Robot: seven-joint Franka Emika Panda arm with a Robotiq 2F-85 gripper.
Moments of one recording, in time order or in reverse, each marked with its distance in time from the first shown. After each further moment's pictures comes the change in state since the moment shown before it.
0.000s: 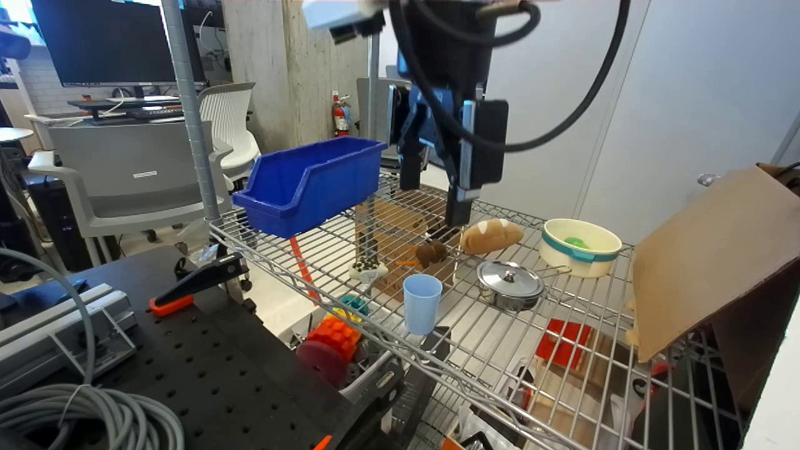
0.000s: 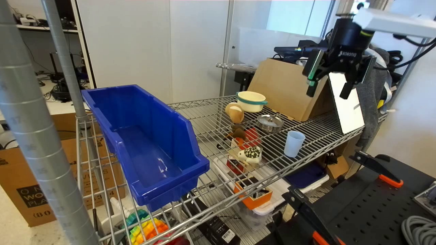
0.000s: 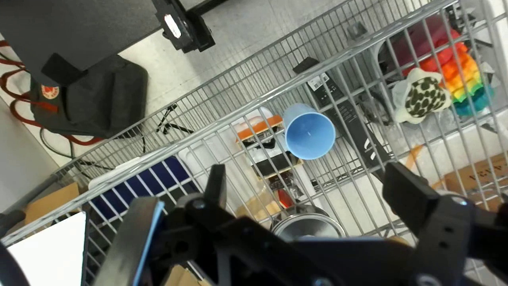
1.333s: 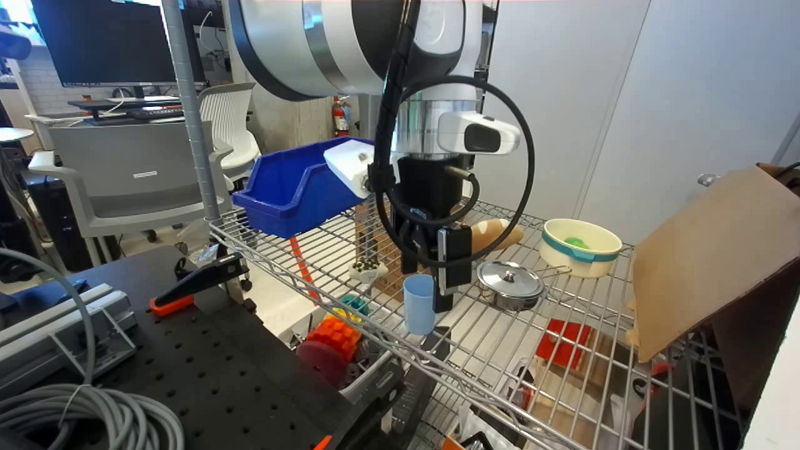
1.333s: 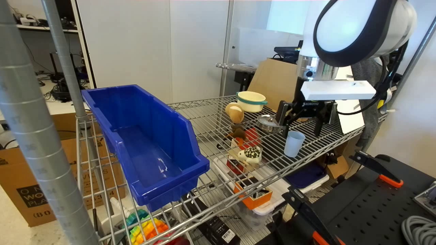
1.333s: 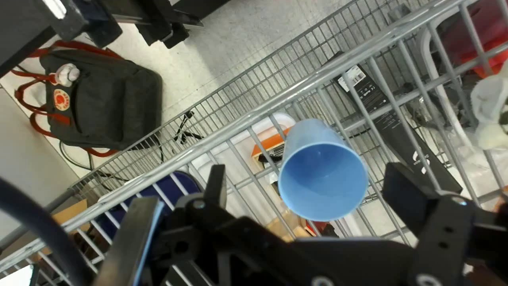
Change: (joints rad) arm 0.218 0.387 -0.150 0.144 -0.083 0.186 0.224
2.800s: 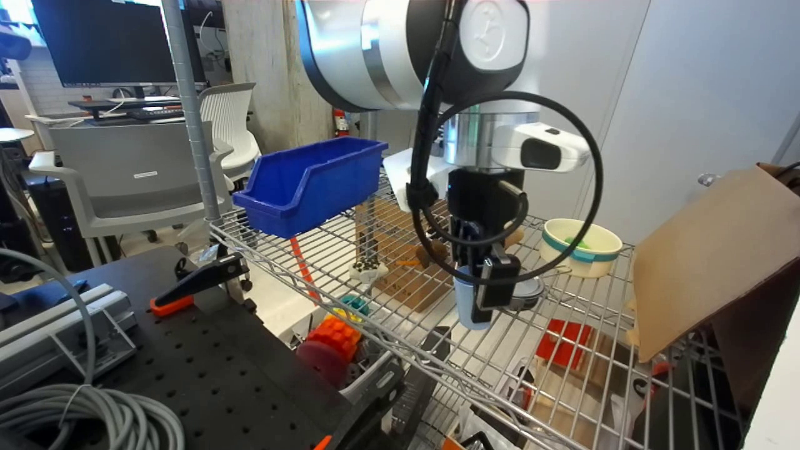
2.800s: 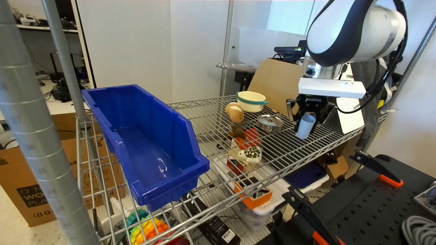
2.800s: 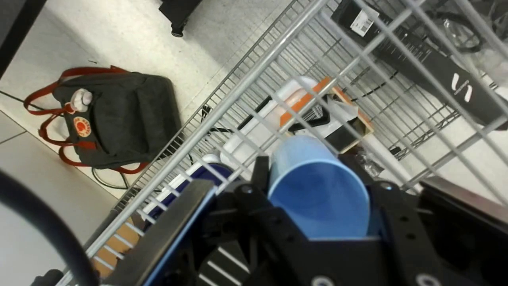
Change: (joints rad) arm -0.031 0.075 -0.065 0.103 0.140 -0.001 0.050
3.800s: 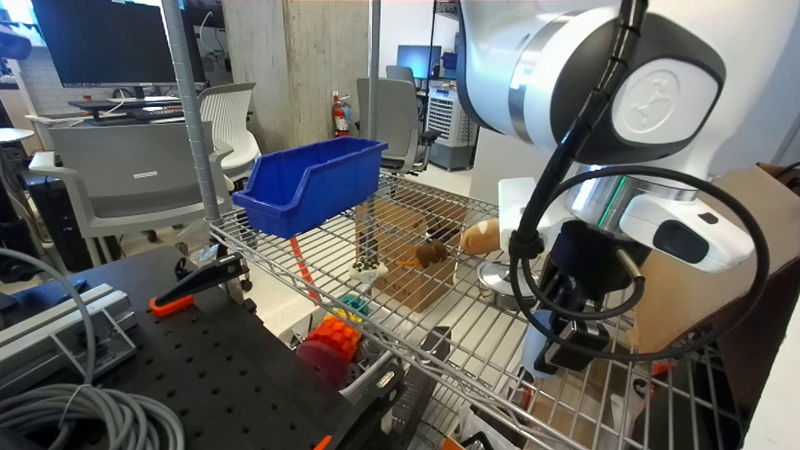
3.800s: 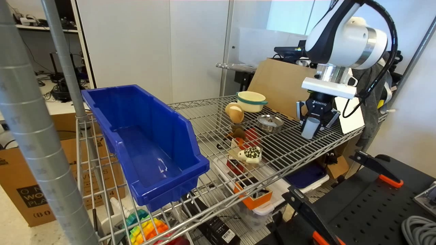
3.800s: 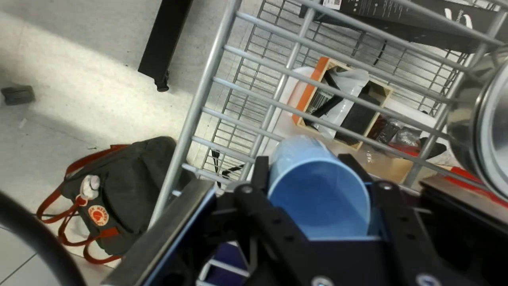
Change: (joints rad) arm -0.269 0.186 0.088 0.293 0.297 -0.212 -0.073
